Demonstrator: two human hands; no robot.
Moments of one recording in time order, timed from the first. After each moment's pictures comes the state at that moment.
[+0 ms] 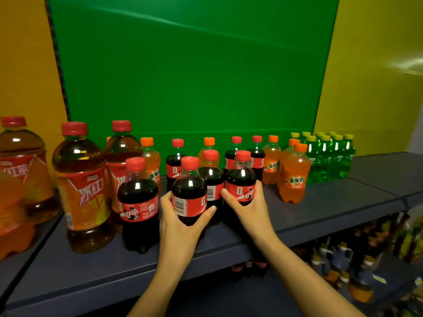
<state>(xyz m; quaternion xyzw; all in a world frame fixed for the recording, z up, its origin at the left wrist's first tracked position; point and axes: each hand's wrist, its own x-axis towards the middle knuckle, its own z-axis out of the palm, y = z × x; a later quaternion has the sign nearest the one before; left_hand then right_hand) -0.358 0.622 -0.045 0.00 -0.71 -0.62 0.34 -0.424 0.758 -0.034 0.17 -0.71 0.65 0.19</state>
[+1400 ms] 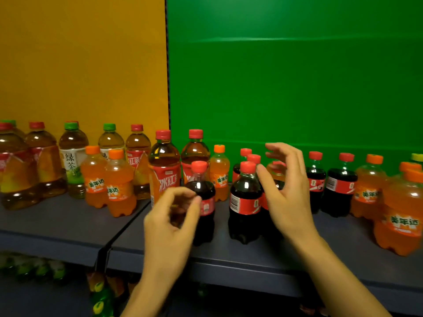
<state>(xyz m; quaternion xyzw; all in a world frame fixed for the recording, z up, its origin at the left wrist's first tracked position) -0.276 0.597 -0.004 0.06 -0.73 -0.39 0.55 -0.408 0.721 0.038 0.44 -0.62 0.59 0.28</state>
